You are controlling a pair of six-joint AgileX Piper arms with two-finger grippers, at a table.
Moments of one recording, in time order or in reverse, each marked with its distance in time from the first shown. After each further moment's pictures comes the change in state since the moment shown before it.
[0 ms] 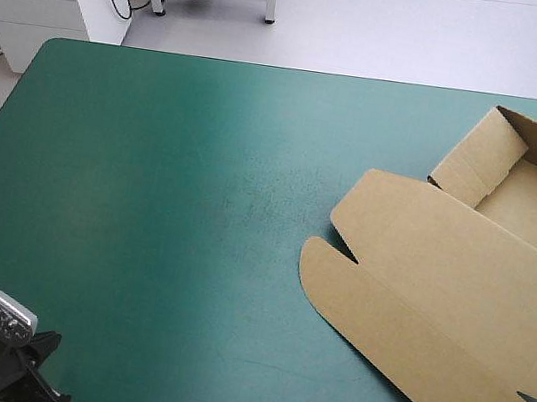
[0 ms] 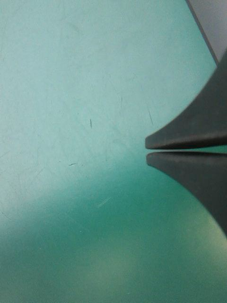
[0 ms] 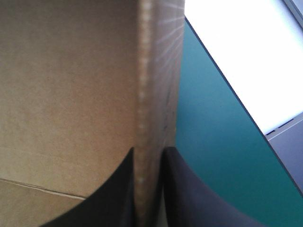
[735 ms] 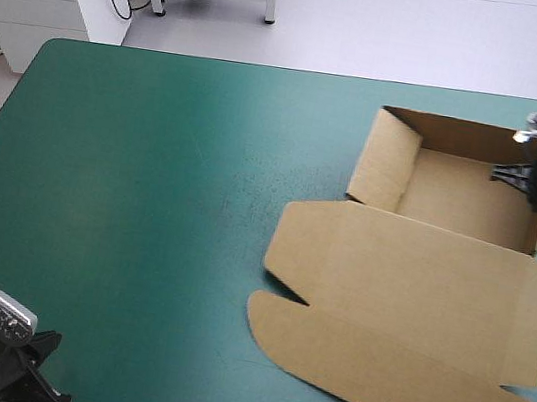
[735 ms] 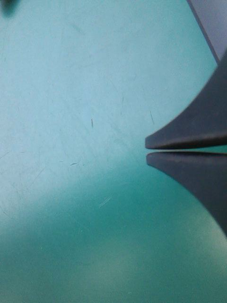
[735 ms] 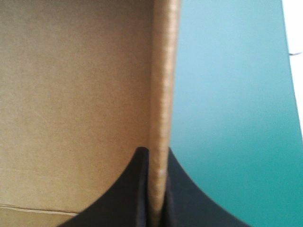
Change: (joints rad) left arm 0.000 0.000 0.000 0.000 -0.004 0.001; right arm 0.365 0.001 0.000 -0.193 -0.004 0.064
